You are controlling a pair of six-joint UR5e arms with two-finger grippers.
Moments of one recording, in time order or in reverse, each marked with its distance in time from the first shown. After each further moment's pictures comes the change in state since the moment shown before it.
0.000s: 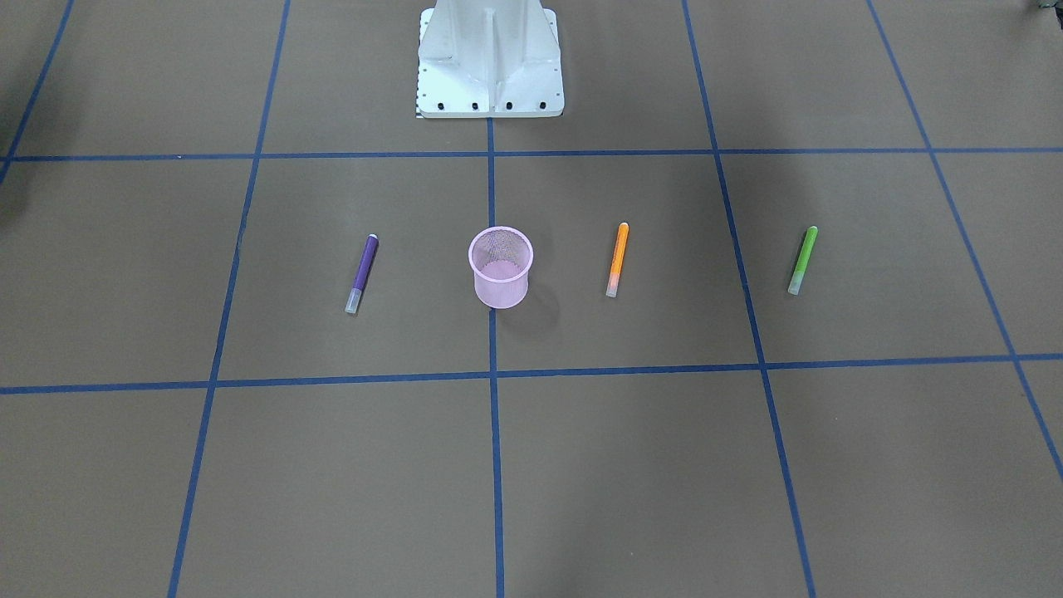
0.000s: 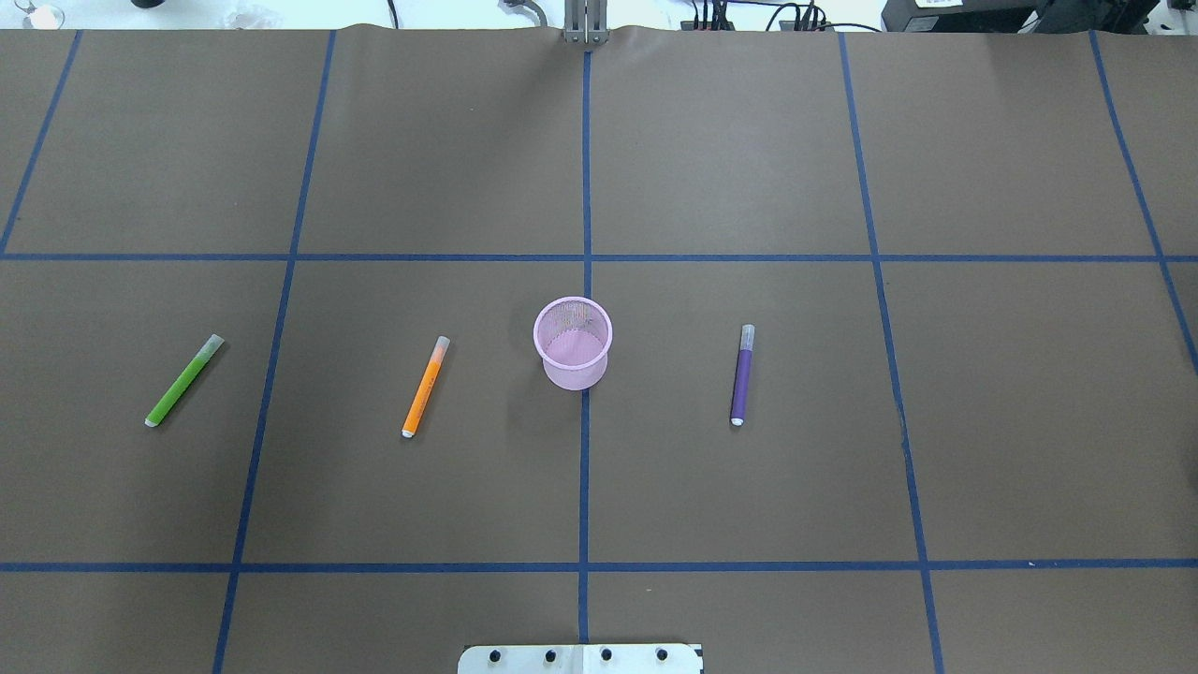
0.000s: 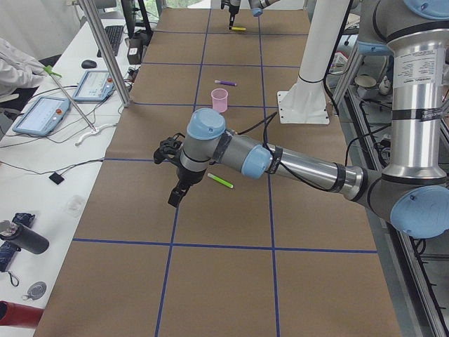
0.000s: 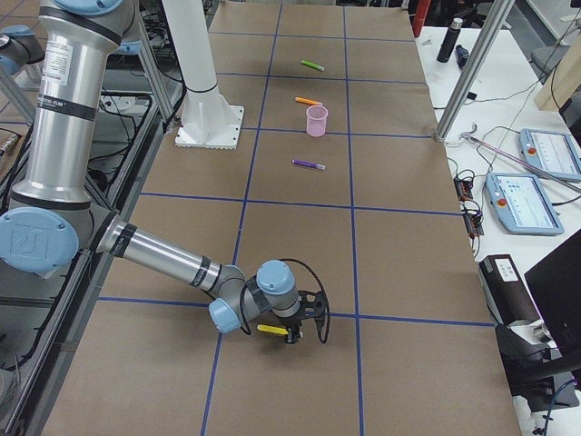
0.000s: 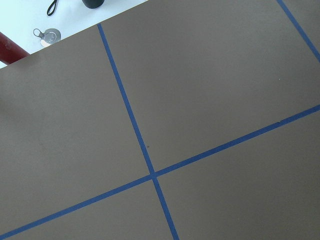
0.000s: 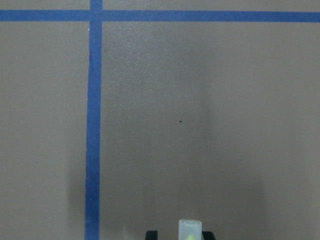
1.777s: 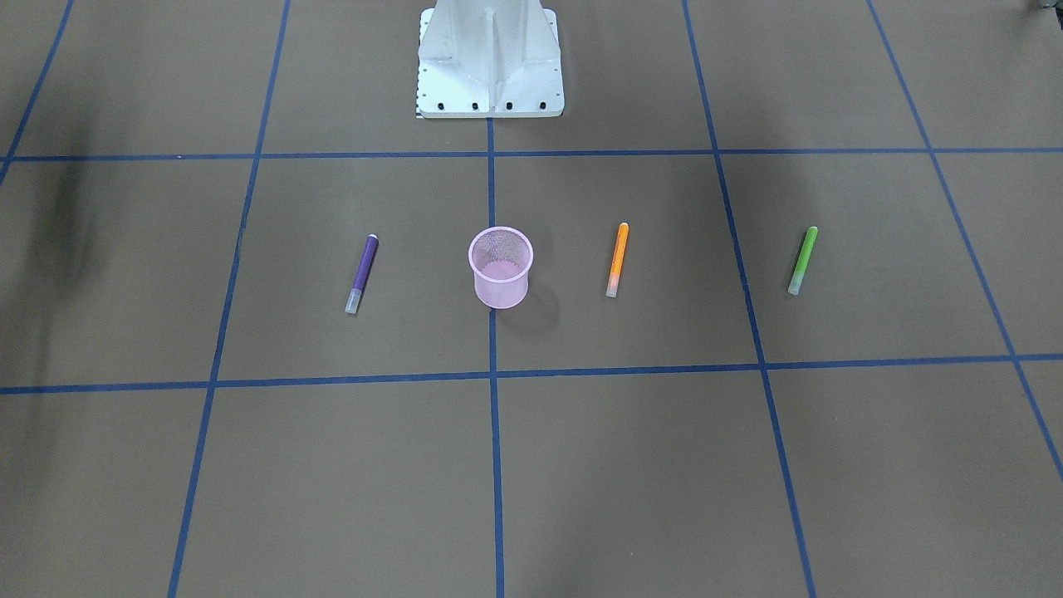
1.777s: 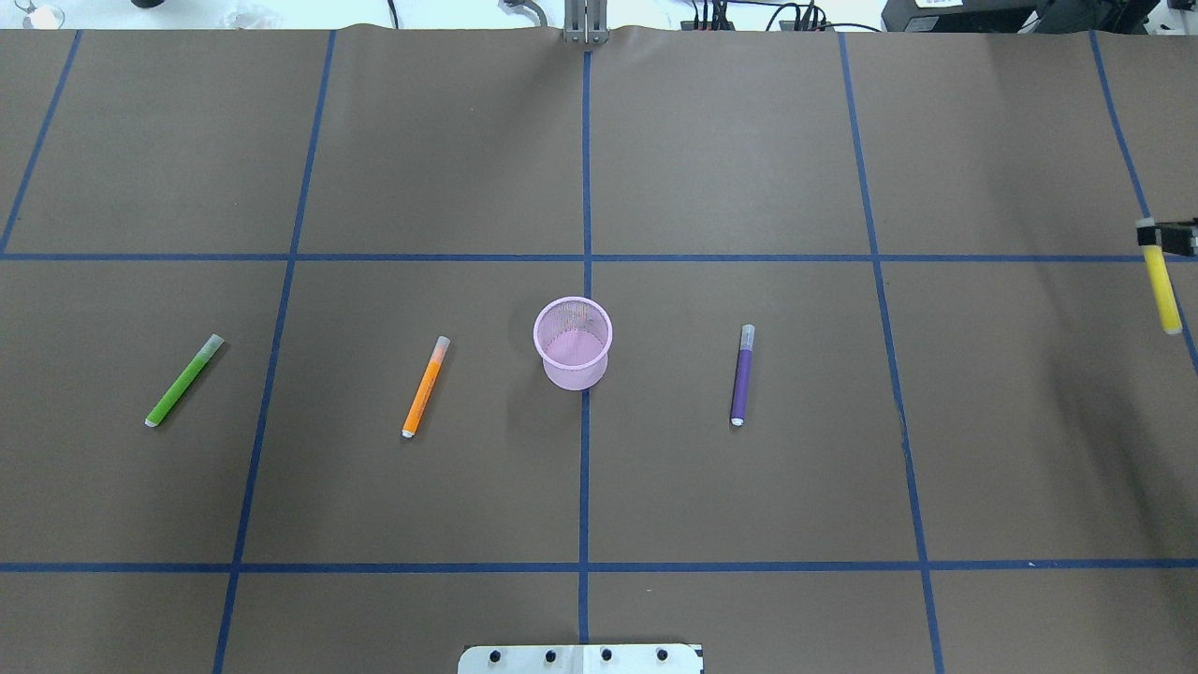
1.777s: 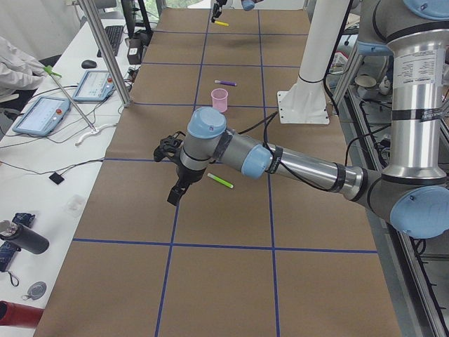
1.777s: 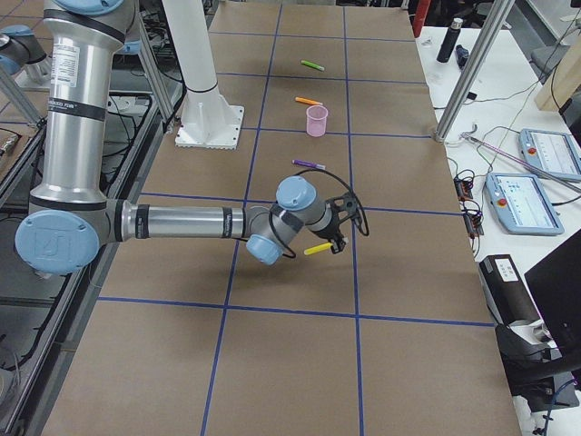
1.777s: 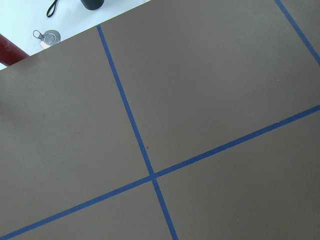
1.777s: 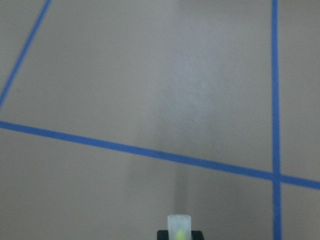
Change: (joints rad) left arm 0.000 0.000 -0.003 -0.033 -0.002 0.001; right arm -0.012 0.122 0.385 0.006 0.053 0.000
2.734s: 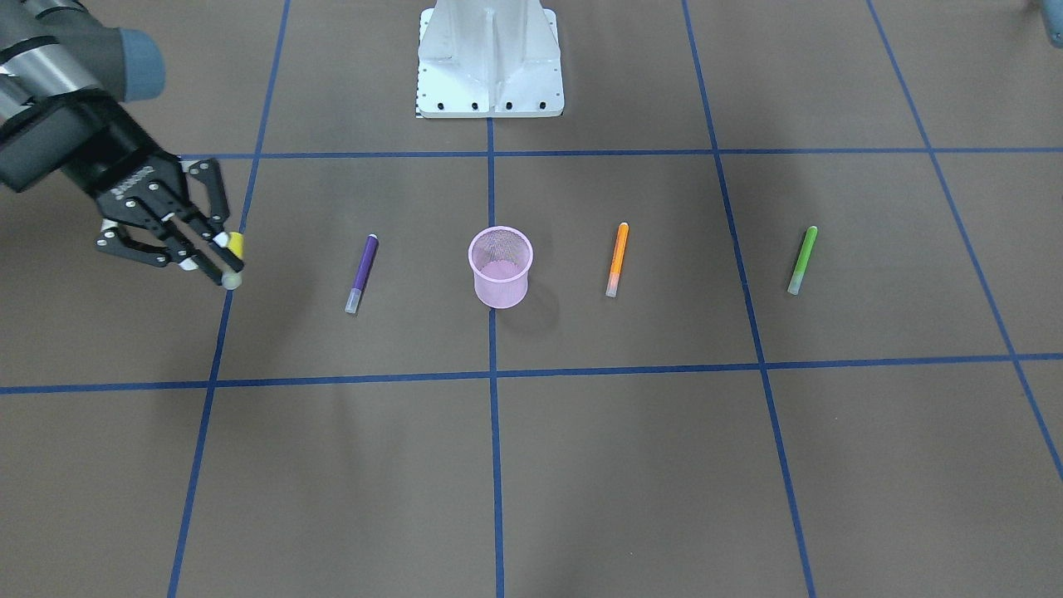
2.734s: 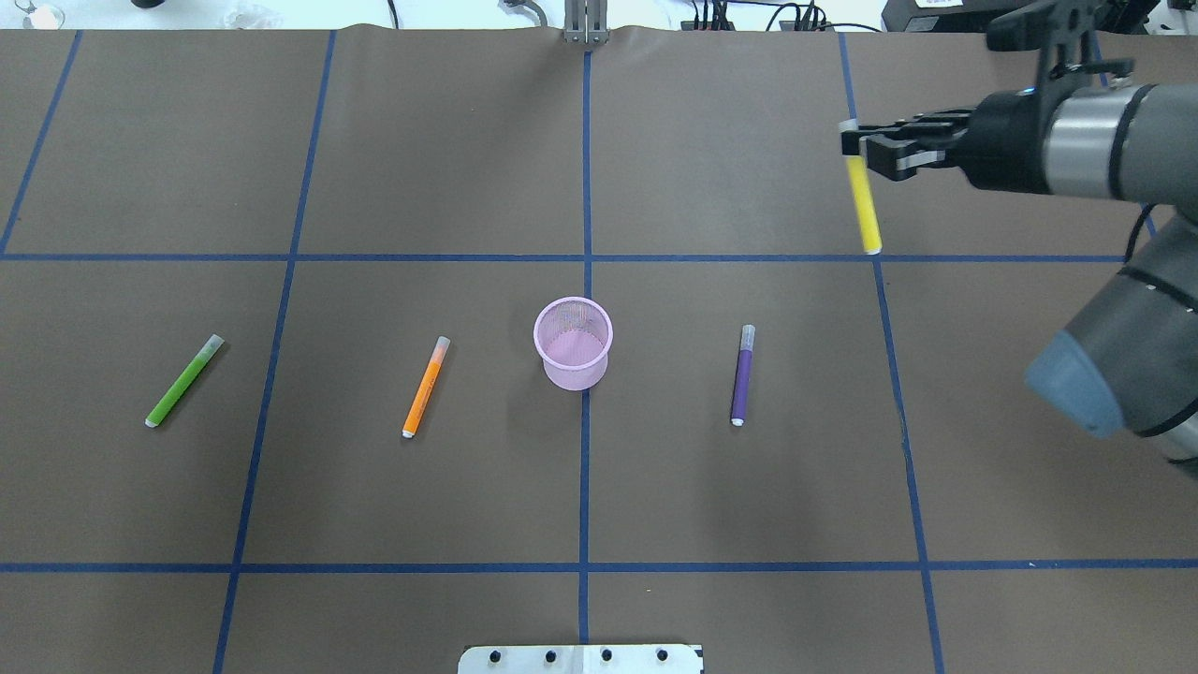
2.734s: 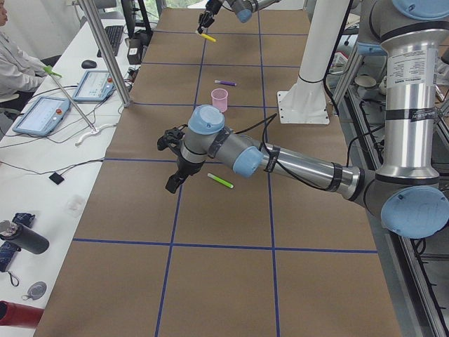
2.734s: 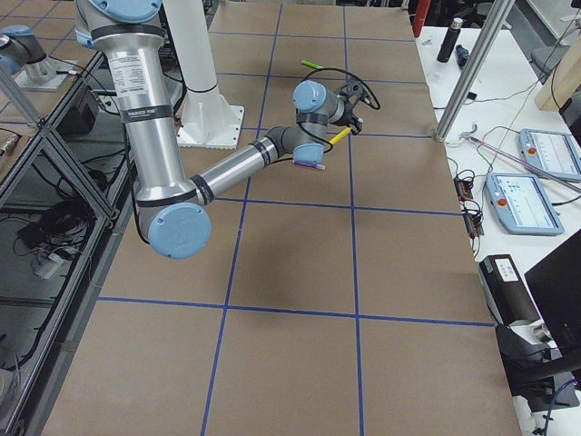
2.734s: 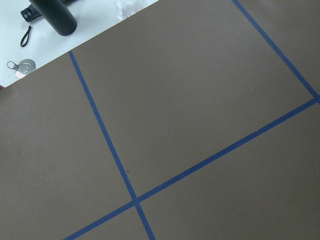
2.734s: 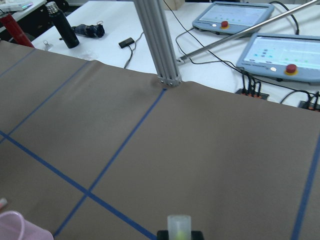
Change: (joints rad) left arm 0.104 -0.013 0.011 -0.115 0.001 -0.003; right arm -0.386 0.348 0.182 -0.006 -0.352 0.211
